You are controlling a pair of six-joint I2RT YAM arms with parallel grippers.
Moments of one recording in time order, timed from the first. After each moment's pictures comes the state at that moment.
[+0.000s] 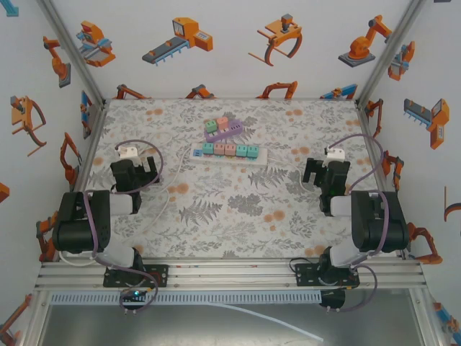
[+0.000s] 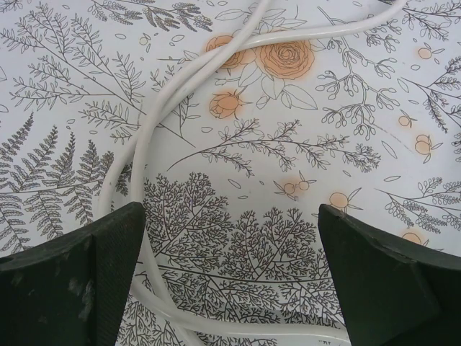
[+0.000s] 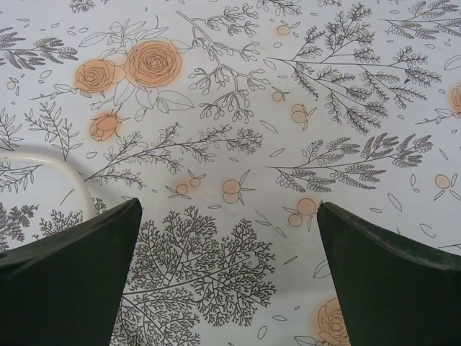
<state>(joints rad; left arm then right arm) -0.02 1.55 0.40 0.72 -0.09 -0.05 -0.02 1.54 0.37 0.76 0.07 0.02</state>
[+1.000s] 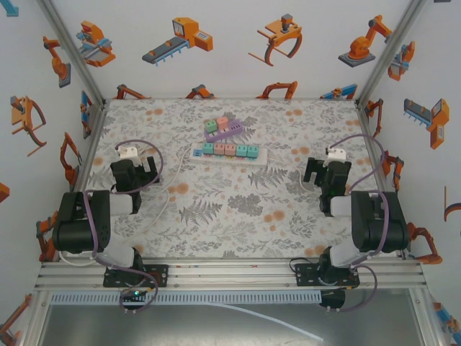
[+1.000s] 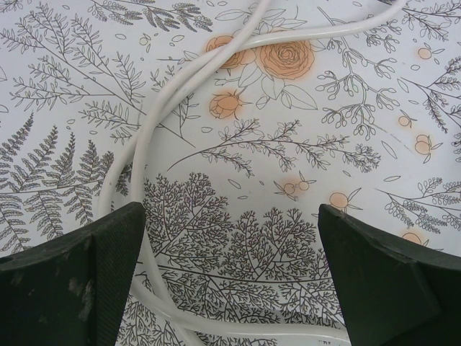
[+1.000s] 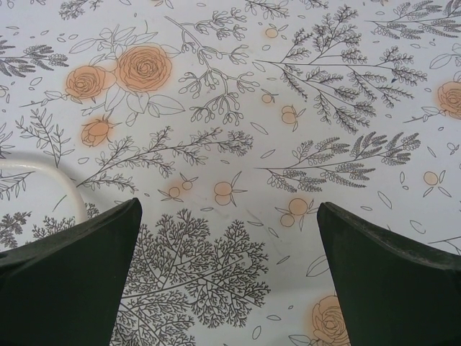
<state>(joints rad) -0.02 1.55 0.40 0.72 -0.09 -0.05 -0.02 1.53 0.36 0.77 0.10 0.03</state>
